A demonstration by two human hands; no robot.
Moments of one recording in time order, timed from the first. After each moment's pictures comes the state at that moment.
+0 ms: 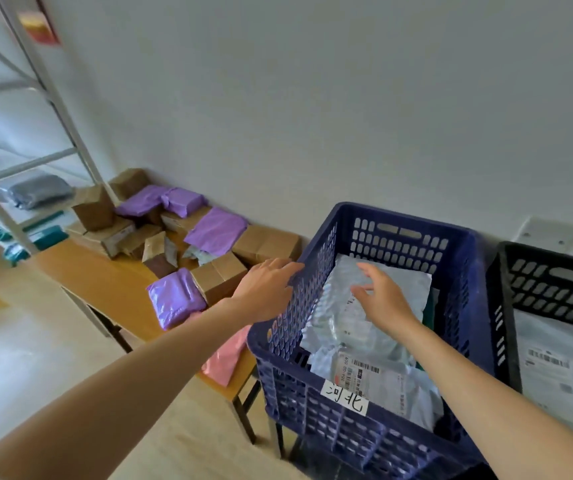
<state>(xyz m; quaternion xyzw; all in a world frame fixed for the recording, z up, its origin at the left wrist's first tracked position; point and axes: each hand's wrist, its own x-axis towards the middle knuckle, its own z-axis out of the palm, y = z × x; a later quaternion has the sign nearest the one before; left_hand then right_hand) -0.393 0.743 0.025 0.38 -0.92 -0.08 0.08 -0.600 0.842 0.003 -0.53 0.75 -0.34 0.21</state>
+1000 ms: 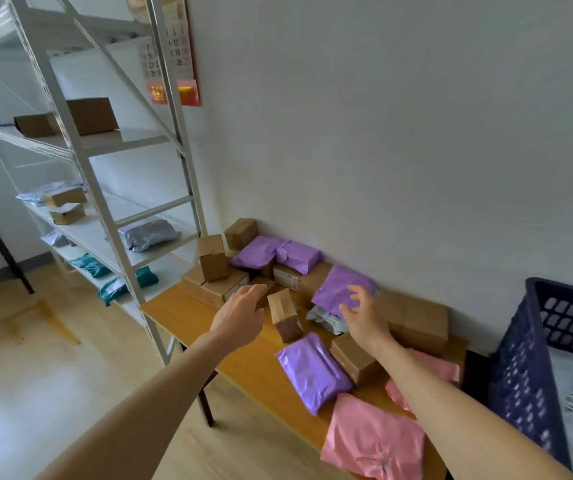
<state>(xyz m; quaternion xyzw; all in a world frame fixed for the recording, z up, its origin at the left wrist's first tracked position) -0.019 0.513 0.031 0.54 -0.80 -0.13 0.21 -0.251 0.561 0.010 -0.51 0.71 -0.42 0.24</state>
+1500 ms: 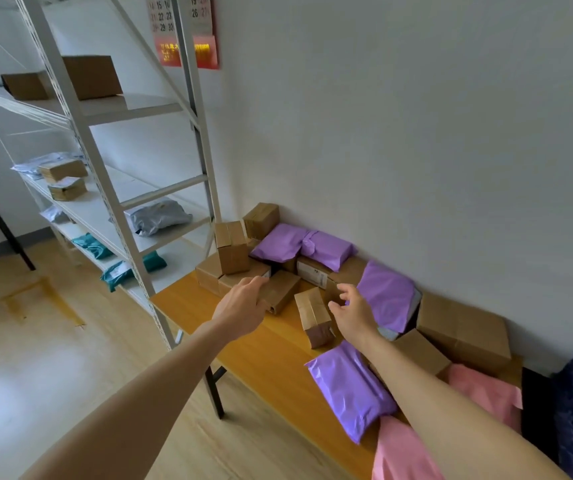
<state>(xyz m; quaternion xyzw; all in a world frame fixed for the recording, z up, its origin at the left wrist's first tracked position) 0.039 0.397 0.002 0.55 -0.80 -0.16 0.19 -0.176 0.434 -0.033 -0.51 0.72 -0.38 0.26</state>
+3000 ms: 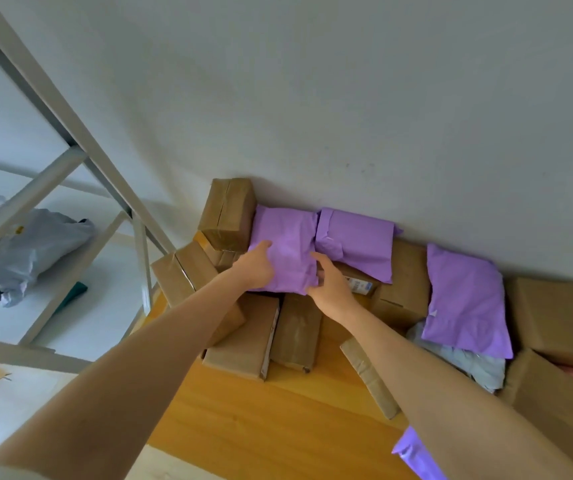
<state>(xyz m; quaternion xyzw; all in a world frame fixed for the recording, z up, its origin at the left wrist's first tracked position) -0.030 -0.027 -0.093 0.49 -0.79 -0.35 -0.09 -0.150 0.085 -0.141 -0.44 0.79 -0.31 0.29</state>
